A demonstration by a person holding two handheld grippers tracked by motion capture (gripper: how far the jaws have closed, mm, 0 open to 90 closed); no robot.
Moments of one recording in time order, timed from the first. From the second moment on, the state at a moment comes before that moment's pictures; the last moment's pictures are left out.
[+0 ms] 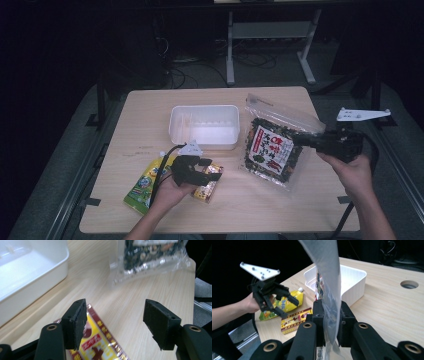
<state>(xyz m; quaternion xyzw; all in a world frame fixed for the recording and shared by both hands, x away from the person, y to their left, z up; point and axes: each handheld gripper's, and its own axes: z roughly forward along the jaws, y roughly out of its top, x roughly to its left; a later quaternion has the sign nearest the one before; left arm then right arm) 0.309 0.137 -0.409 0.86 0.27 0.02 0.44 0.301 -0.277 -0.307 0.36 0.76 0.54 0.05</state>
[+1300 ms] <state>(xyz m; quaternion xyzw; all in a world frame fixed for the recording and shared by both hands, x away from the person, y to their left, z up) 0.281 0.220 -0.415 0.84 0.32 0.07 0.43 0.380 -0.157 -0.256 0.32 0.76 0.55 0.14</state>
